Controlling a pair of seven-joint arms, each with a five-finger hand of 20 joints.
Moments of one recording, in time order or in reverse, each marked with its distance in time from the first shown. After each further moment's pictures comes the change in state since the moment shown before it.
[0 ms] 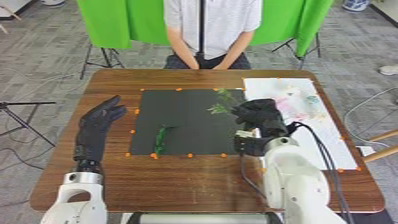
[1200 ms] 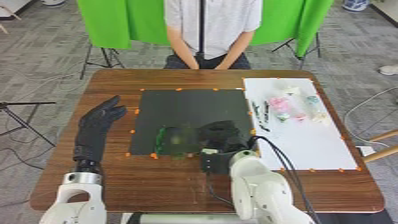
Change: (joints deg) left arm 0.3 0.4 -0.1 -0.3 -1.2 0.0 -0.5; right arm 3.7 1.3 -13.5 5.2 8.9 5.7 4.9
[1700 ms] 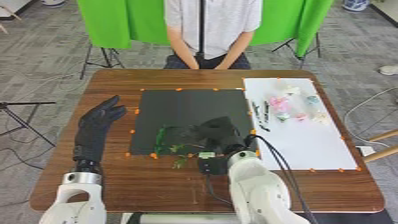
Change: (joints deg) left arm 0.0 0.0 -0.1 0.0 0.0 0.0 0.0; right arm -0.6 0.5 -0.6 0.6 -11.0 -7.2 -6.1
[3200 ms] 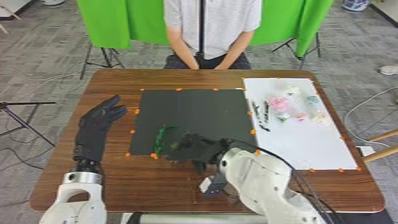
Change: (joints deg) left arm -0.2 0.0 0.2 0.1 -0.1 -0.1 -0.1; right arm 6.3 3.2 0.3 2.4 -17.1 -46.9 -10.2
